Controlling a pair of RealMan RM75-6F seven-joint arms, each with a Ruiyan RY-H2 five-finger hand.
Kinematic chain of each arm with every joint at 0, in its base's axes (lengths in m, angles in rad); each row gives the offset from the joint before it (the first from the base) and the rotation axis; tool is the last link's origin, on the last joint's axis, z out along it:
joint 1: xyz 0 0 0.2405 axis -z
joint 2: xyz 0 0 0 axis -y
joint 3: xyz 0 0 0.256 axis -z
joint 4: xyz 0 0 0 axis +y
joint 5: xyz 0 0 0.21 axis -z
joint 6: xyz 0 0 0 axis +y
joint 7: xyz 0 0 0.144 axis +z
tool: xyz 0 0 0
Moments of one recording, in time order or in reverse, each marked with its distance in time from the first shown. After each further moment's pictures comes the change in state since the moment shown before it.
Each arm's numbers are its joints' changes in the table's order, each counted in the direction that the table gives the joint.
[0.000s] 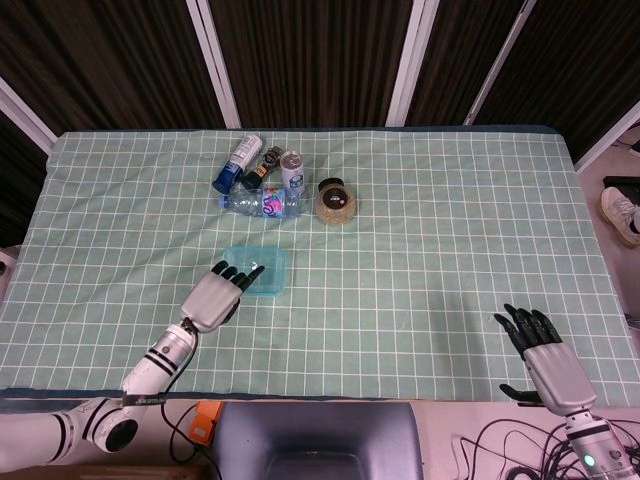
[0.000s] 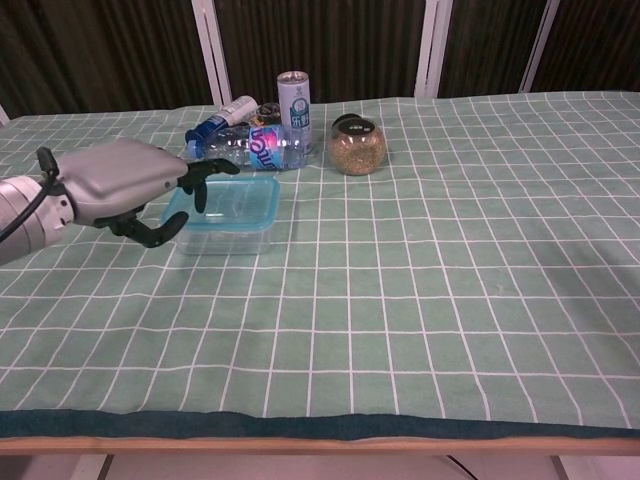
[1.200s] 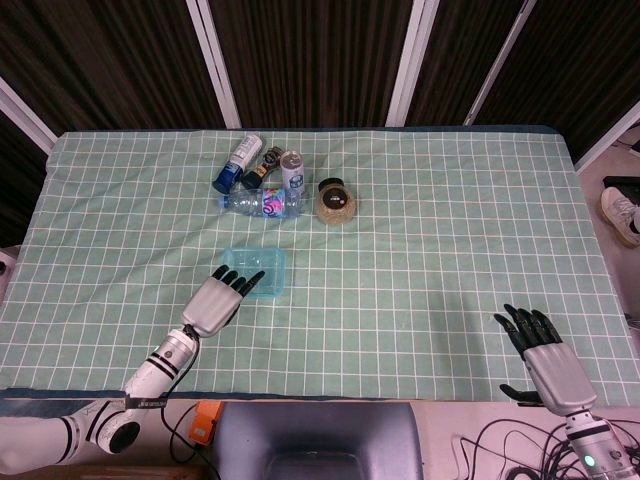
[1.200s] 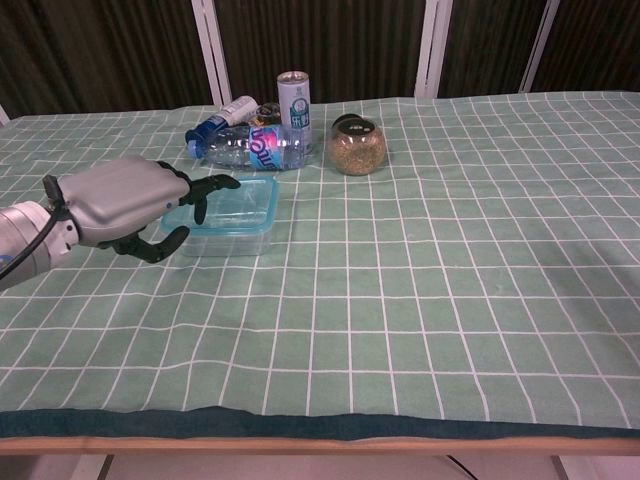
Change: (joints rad) left arm -0.024 0.054 -0.021 0.084 -0.035 -0.016 0.014; right arm 0.000 -0.002 0.001 -0.001 0.001 0.001 -0.001
